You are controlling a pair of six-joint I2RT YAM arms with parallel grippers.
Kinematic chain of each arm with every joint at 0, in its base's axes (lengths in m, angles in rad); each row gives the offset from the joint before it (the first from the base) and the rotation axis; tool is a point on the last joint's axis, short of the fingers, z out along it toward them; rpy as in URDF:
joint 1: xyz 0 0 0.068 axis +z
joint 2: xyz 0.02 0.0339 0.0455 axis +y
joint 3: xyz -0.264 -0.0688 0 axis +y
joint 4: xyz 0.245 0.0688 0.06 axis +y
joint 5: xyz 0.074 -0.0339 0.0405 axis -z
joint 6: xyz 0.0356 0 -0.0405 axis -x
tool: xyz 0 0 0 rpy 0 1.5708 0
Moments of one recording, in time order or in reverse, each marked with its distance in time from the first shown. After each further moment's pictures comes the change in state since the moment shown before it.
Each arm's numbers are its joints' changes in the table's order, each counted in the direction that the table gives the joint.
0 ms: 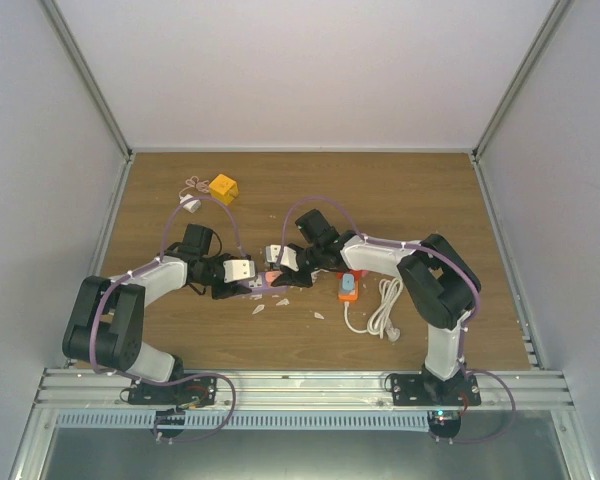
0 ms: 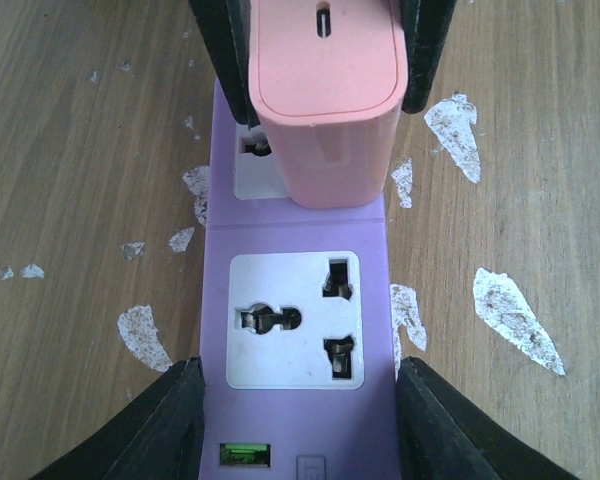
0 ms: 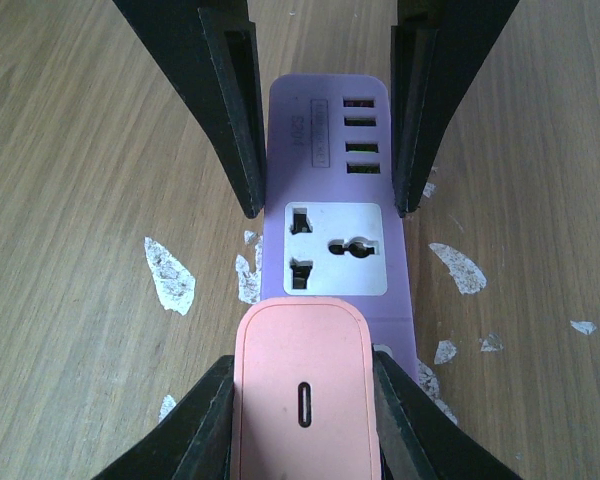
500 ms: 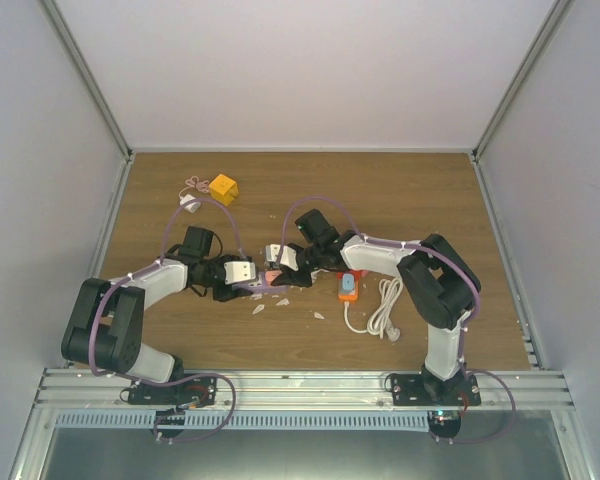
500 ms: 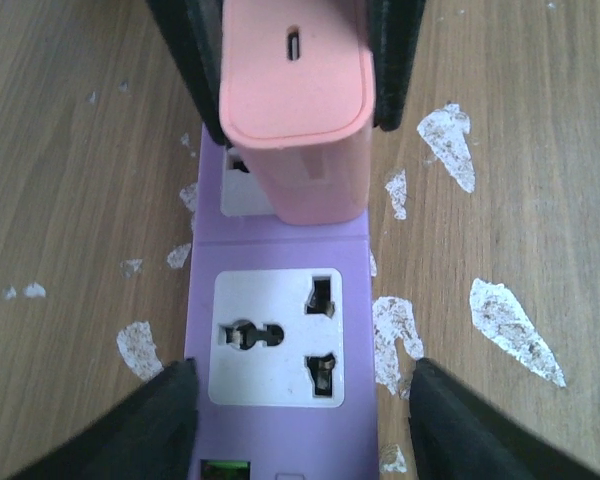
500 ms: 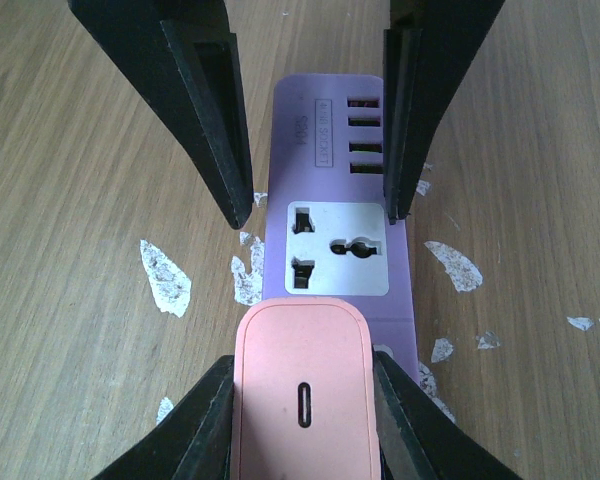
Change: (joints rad) left arm -0.007 -0.013 0.024 -0.041 0.010 -0.009; right arm 0.000 0.000 -0.002 -0.003 -0.002 -0.015
